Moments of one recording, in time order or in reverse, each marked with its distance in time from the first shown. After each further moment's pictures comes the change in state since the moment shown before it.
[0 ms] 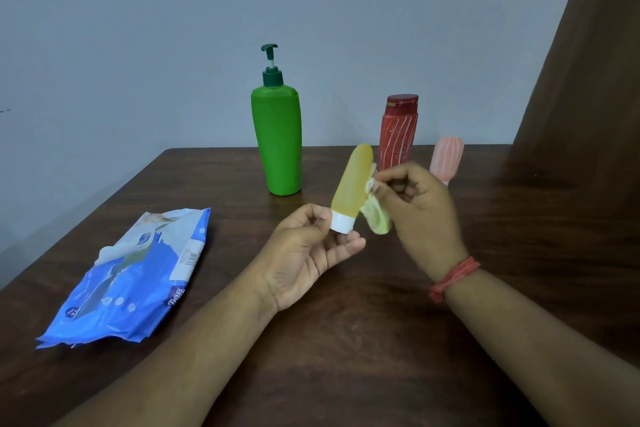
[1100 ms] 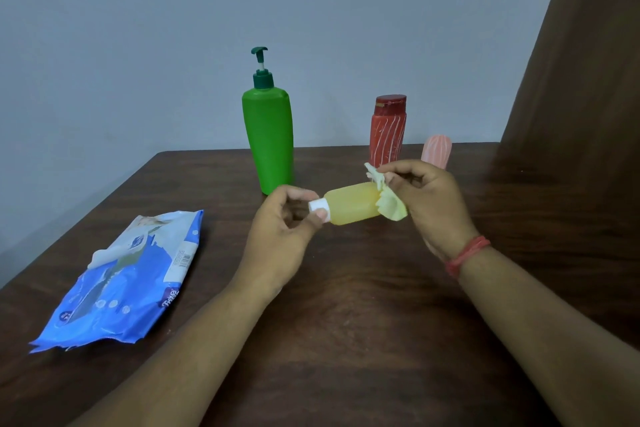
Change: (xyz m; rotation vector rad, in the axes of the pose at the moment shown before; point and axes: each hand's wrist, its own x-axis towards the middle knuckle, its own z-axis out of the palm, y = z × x) left_hand 0.009 -0.001 -0.011 0.684 0.192 0.476; right_hand 0.018 0.007 -0.030 -0.027 -0.030 0.109
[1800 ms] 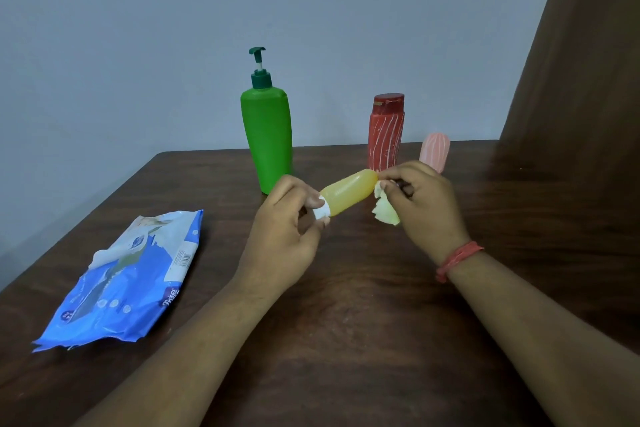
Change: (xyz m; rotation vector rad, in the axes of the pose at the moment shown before) left_hand 0.001 0.002 -0.008 0.544 -0.032 0.547; right_hand -0.001 0.008 -0.002 -0.600 0.054 -0.286
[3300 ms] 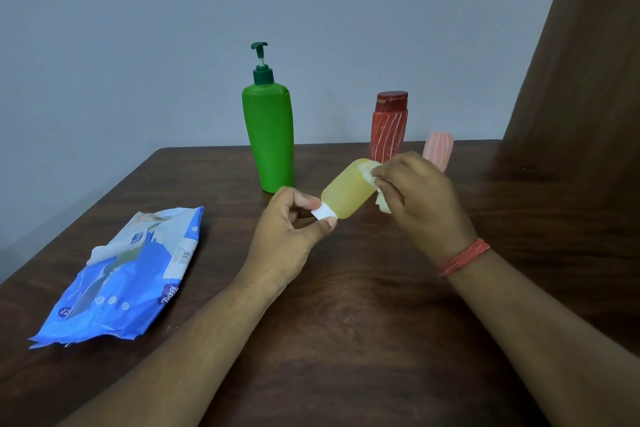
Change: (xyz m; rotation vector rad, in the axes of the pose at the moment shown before) left_hand -0.005 -0.010 0.016 -0.464 -0.007 -0.581; right_hand 0.000 -0.017 -0.007 -0.280 -0.013 -0.344
